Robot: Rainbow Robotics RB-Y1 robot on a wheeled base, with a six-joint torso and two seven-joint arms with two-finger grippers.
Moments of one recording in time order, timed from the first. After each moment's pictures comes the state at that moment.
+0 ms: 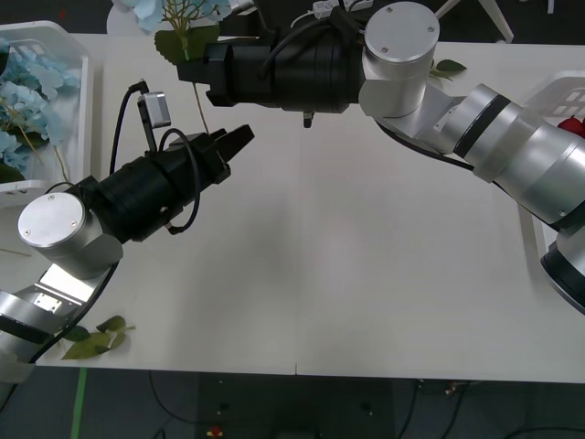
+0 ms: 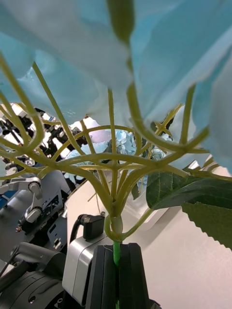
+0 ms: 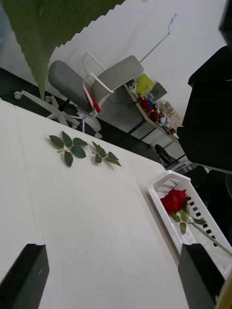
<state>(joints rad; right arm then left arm) -1.10 -0.46 0.77 -1.20 -2.19 0.60 2.35 -0.26 0.50 -0.28 -1.64 1.98 0.39 -2.38</state>
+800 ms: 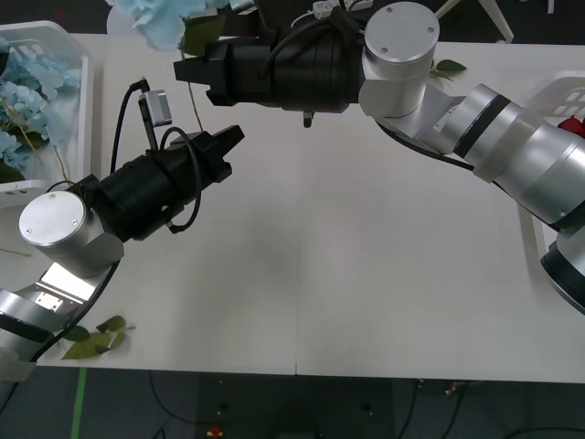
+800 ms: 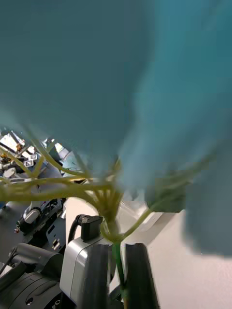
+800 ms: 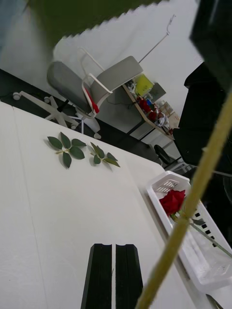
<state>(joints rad) -1.10 -0.46 0.77 -1.20 -2.19 0.60 2.34 -0.26 0.50 -0.28 -1.64 1.98 0.39 -2.38</state>
